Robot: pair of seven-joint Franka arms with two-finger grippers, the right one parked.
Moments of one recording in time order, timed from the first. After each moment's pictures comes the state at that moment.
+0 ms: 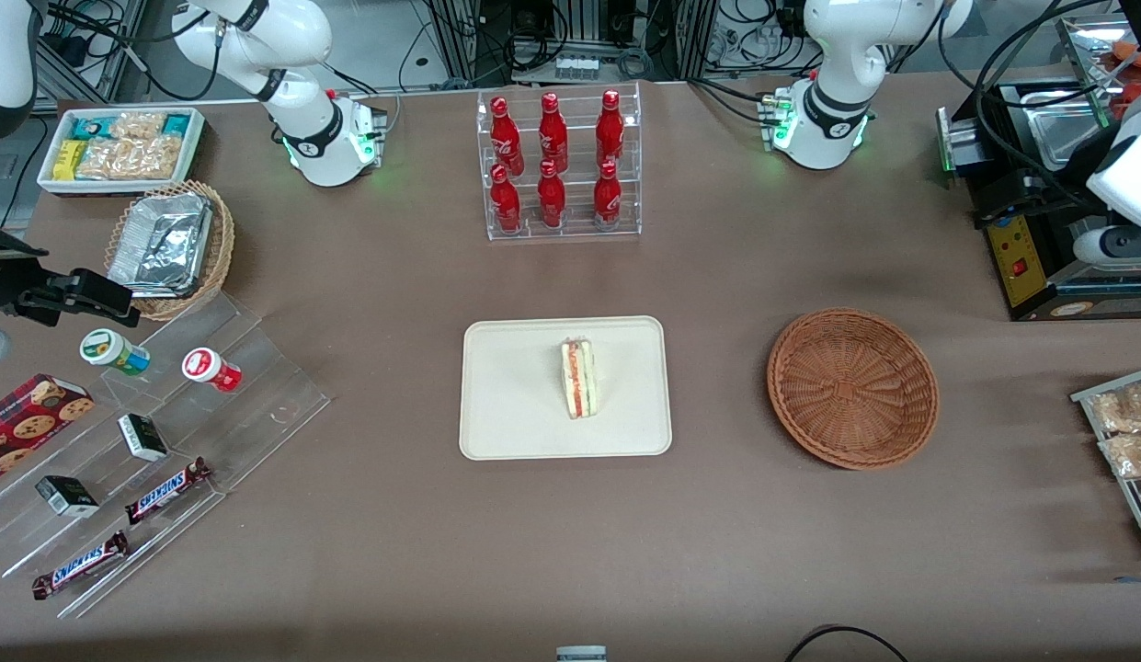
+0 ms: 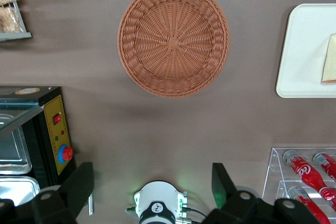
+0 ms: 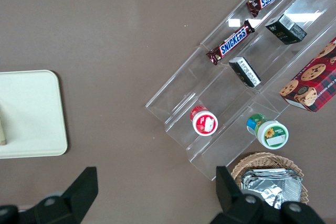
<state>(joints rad) -0.04 0.04 -0.01 -1.42 0.00 1.27 -0.06</state>
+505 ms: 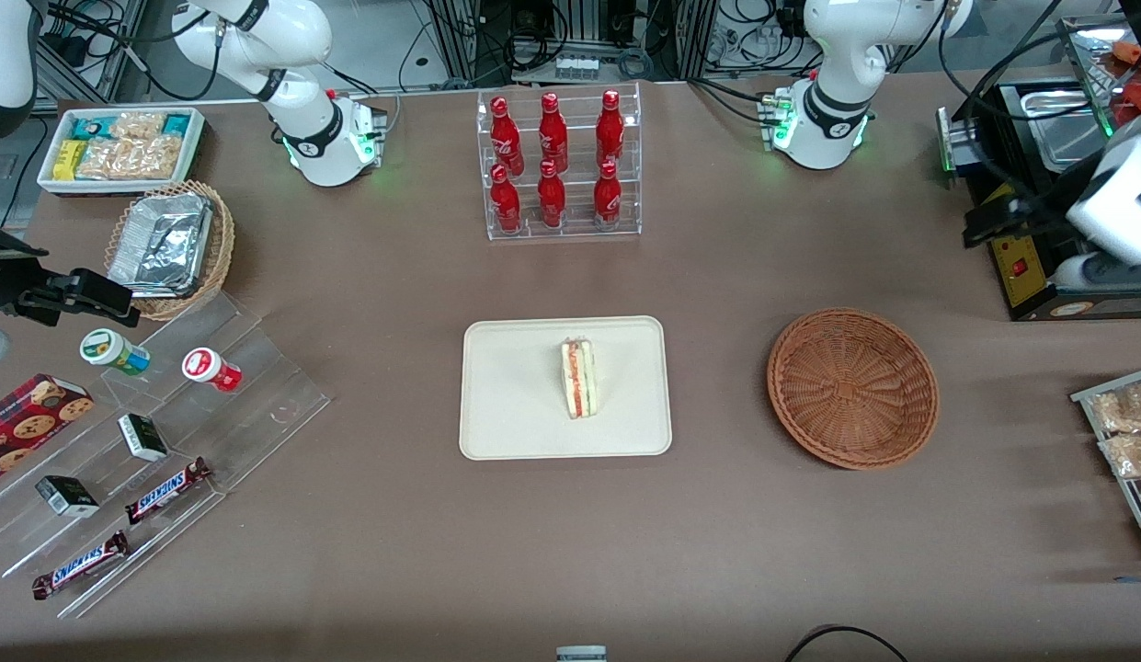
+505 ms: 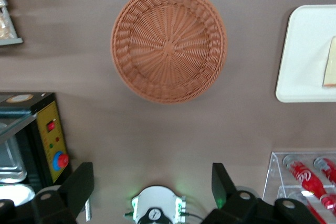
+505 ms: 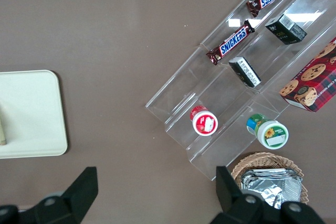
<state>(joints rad) -0.06 0.12 -0.02 -1.40 0.00 1.32 -0.10</state>
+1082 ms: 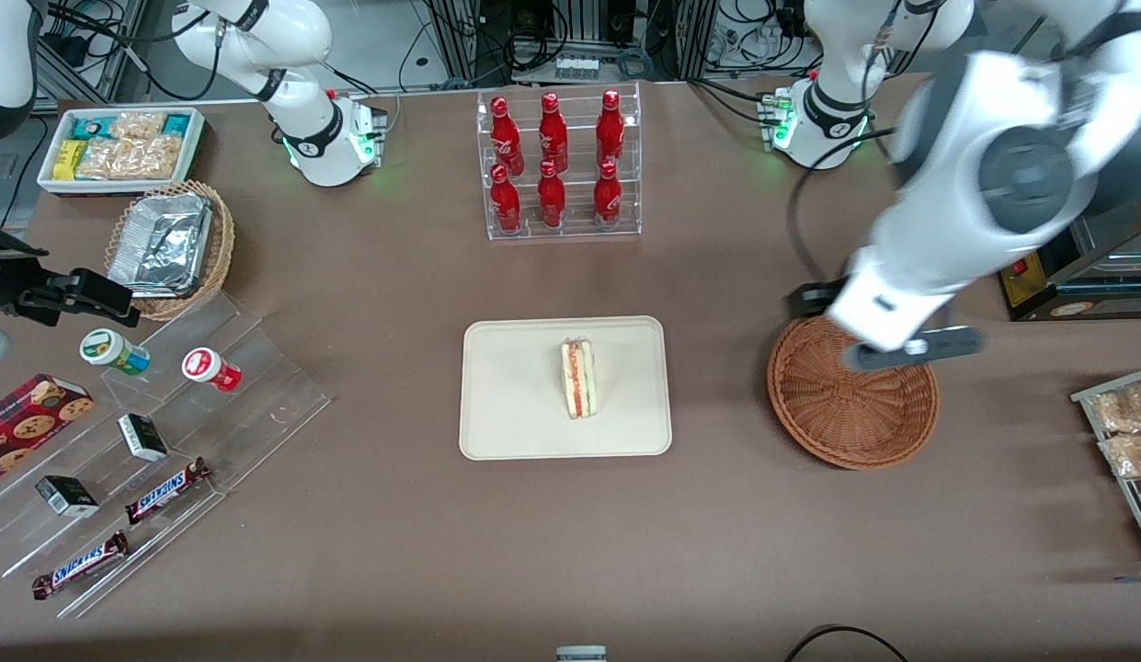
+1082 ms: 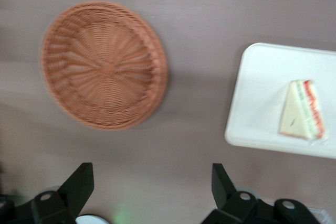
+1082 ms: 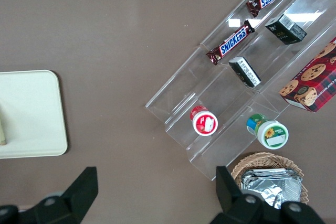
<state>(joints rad) -0.35 0.29 -0.04 -1.40 -0.01 1.54 -0.54</state>
